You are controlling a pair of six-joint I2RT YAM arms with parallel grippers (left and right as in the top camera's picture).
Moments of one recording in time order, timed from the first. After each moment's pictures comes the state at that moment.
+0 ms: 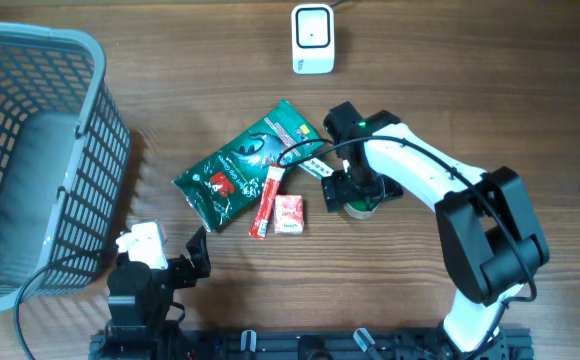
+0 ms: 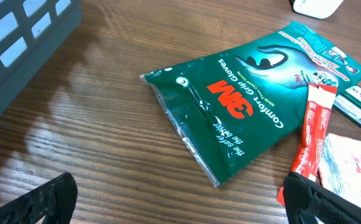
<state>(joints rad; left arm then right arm) -0.01 0.01 0.18 -0.75 0.04 -0.25 0.49 1.94 1.26 -1.01 -0.02 0.28</state>
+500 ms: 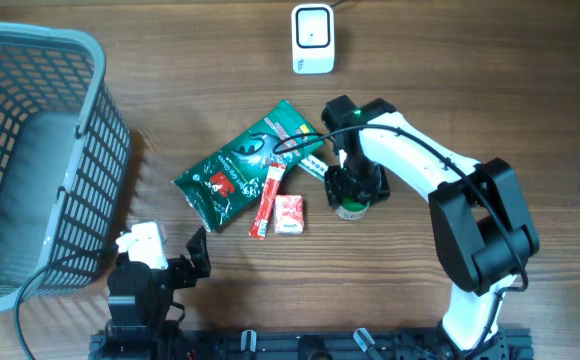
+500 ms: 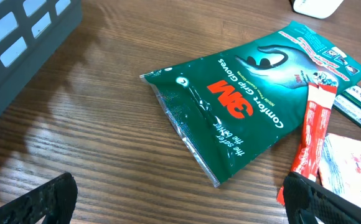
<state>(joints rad) -0.01 0.01 0.18 -0.75 0.04 -0.25 0.49 1.99 1.36 -1.12 -0.11 0.34</state>
